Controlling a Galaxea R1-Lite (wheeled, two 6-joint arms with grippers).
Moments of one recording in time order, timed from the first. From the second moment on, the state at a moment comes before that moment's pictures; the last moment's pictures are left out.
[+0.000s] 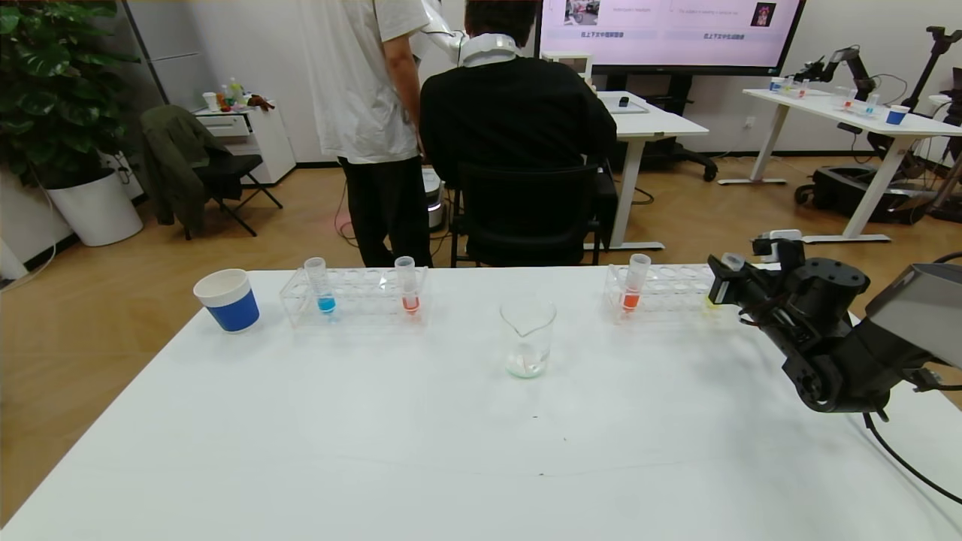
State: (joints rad) left arm 0.00 0.00 0.00 0.00 0.00 0.01; right arm -0.07 2.37 -1.03 -1.40 0.07 0.01
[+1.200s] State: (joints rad) left arm 0.00 0.00 0.00 0.00 0.00 0.01; right arm -0.05 2.17 -1.03 -1.29 0.08 -0.03
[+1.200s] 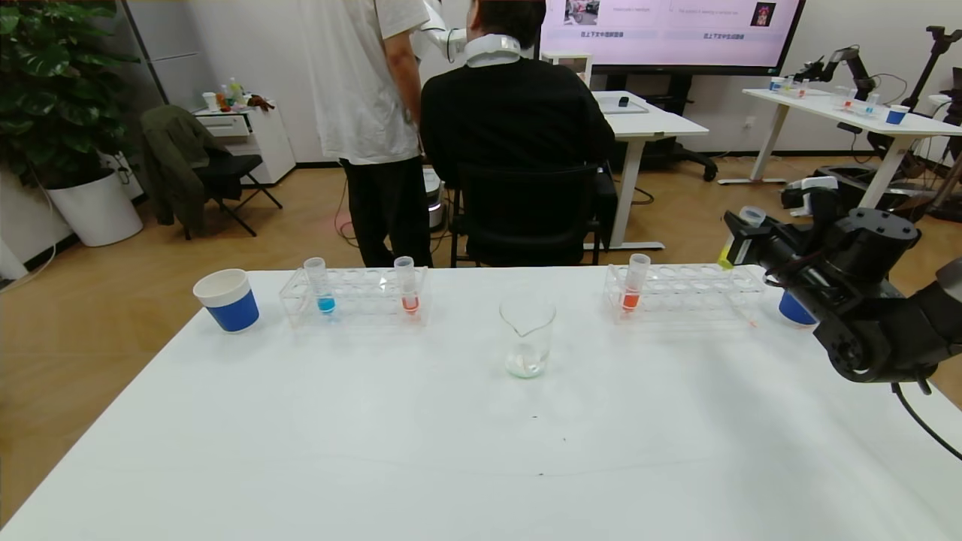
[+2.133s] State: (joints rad) left arm 0.00 0.00 0.00 0.01 0.00 0.01; right arm 0.32 2.11 -1.32 -1.01 0.28 -0.12
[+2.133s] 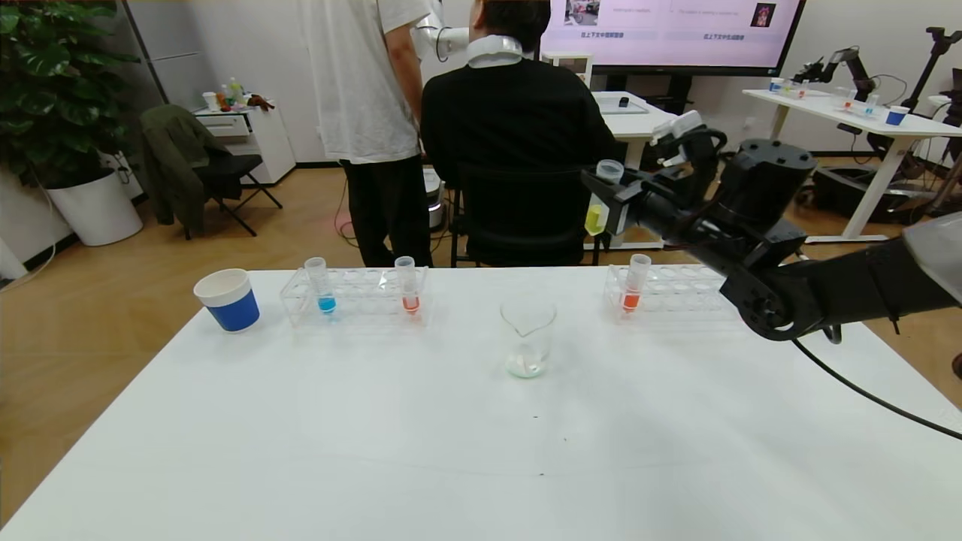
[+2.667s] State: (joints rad) left arm 0.00 0.00 0.00 0.00 0.00 0.01; right arm 0.39 2.24 -1.31 -1.24 0.50 -0.44
